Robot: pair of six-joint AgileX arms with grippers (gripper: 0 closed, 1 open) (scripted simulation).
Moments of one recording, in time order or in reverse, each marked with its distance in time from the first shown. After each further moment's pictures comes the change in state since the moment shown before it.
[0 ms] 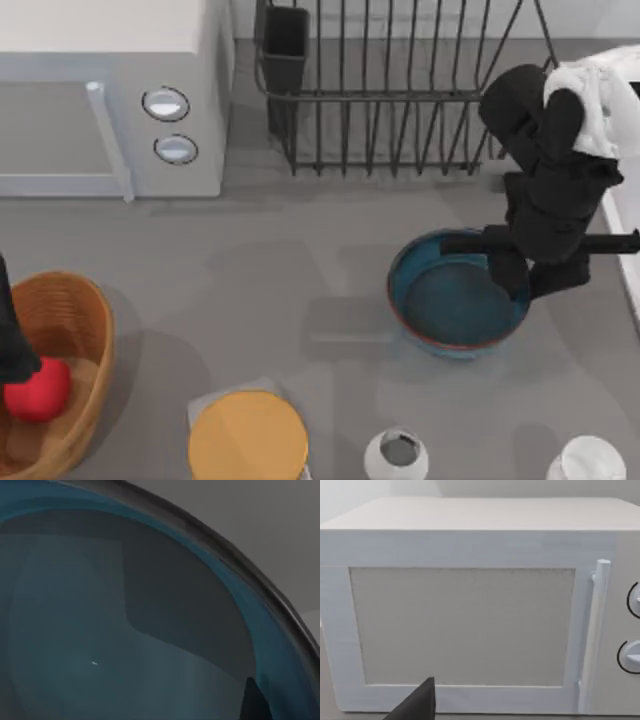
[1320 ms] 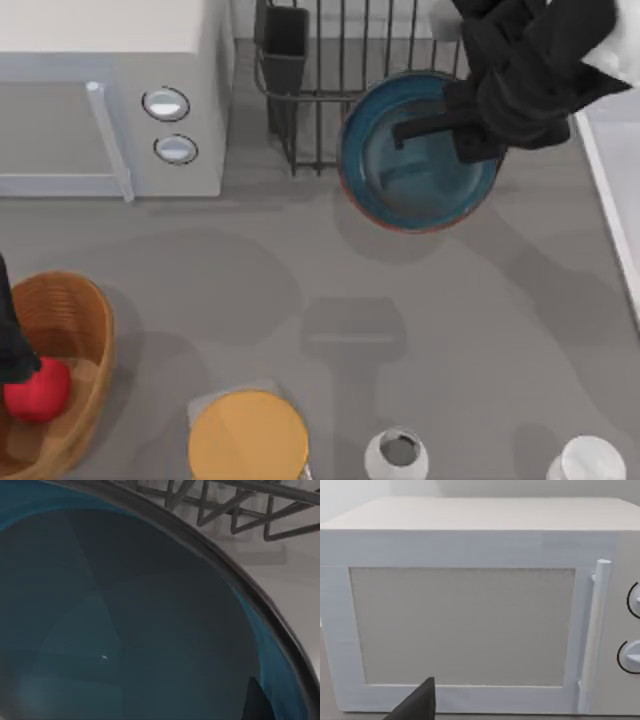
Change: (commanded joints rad) left arm 0.000 0.000 0.000 0.000 0.000 0.000; right arm 0.180 -0.213 0.209 0.020 0.303 -0.104
